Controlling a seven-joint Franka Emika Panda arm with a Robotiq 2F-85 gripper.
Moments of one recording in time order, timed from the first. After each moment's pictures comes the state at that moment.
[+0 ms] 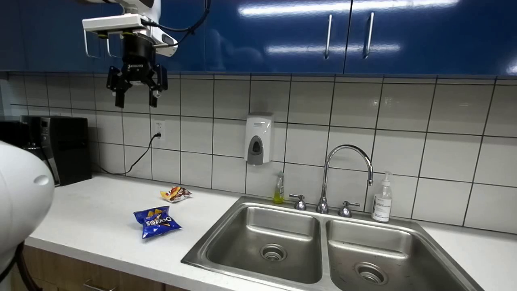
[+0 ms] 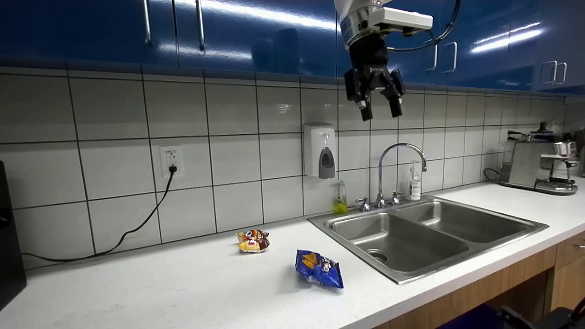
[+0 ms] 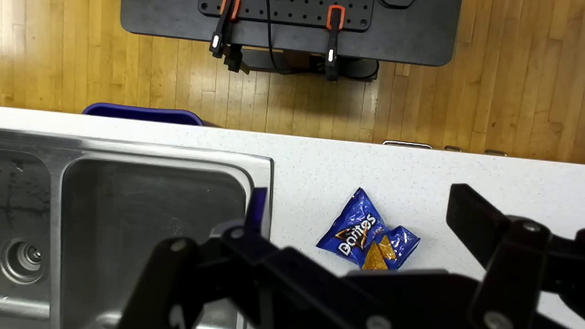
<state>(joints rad) 0.10 -0.40 0.15 -2.07 0.00 1.44 0.06</state>
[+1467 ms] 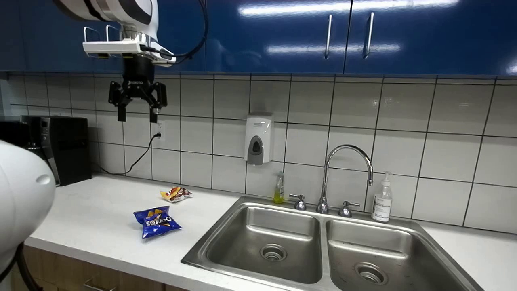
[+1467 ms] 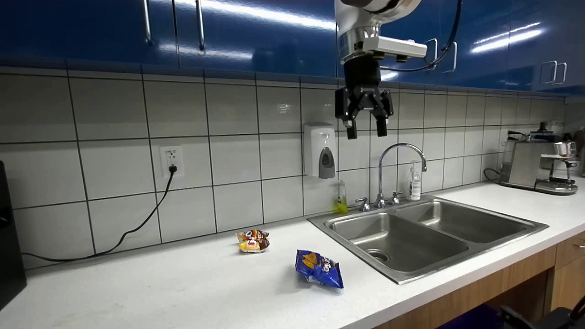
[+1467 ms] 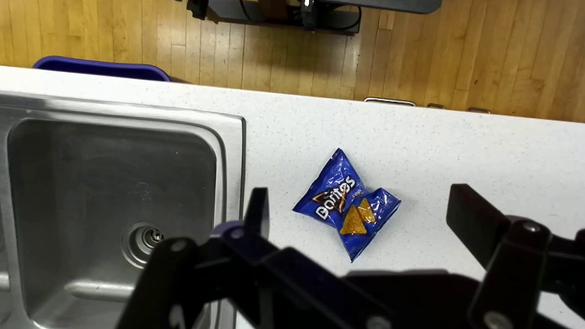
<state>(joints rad) 0.12 -0.43 0.15 -2.21 0.04 1.68 0.06</state>
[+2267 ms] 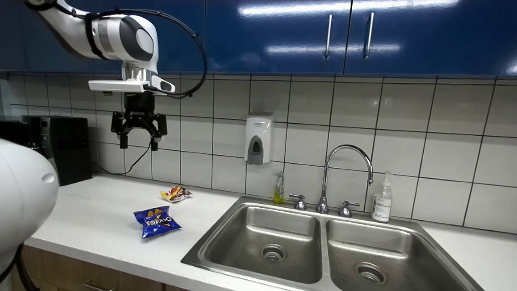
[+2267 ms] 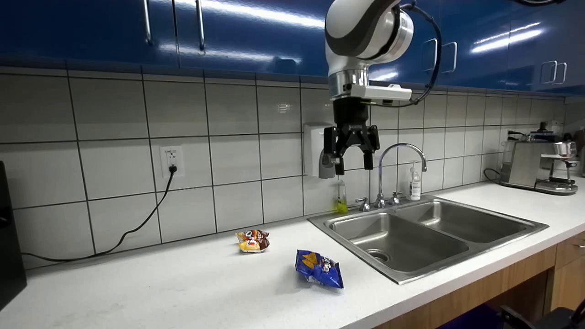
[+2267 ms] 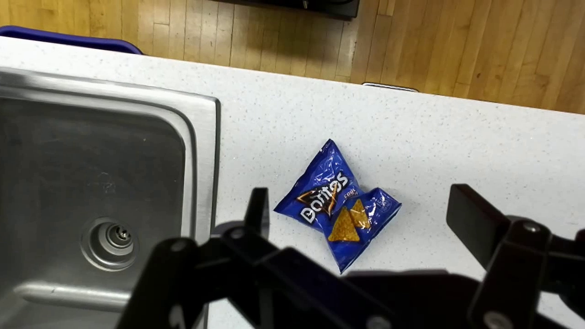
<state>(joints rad) 0.16 -0.34 0.15 -2.34 0.05 1.92 0.06</state>
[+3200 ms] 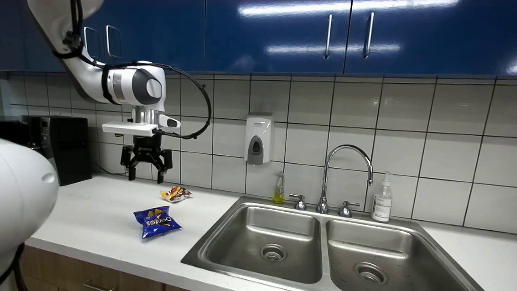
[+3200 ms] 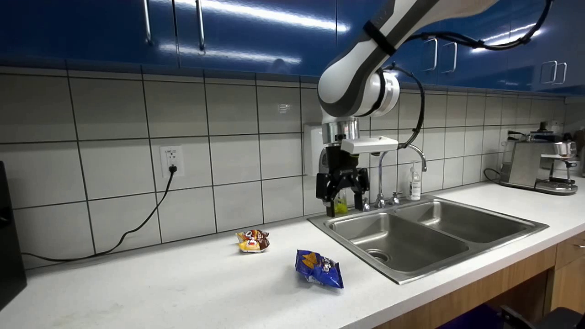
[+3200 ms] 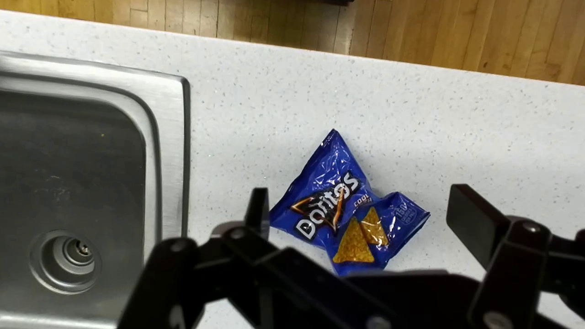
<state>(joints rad) 0.16 -0.14 0.15 -2.41 0.05 2.20 0.06</state>
